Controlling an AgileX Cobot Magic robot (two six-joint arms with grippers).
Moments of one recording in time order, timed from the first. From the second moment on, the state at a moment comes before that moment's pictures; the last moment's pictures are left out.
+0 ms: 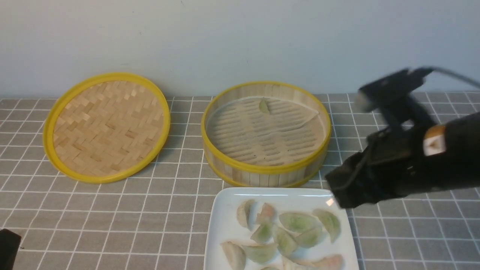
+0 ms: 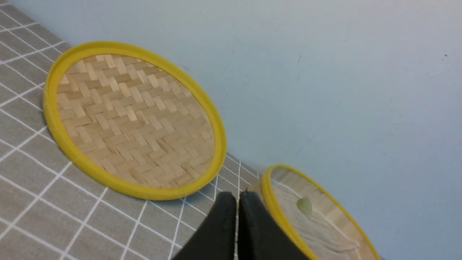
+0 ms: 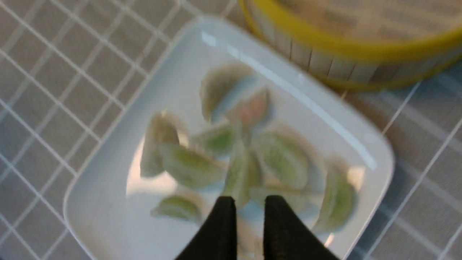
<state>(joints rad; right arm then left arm) 0.55 1.15 -0.97 0.20 0.75 -0.06 0.00 -0.01 0.03 -0.65 0.08 -0.10</state>
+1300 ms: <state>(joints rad) 0.55 0.07 -0.49 -0.09 0.30 0.12 -0.05 1.46 -1.37 -0.50 1.01 0.32</state>
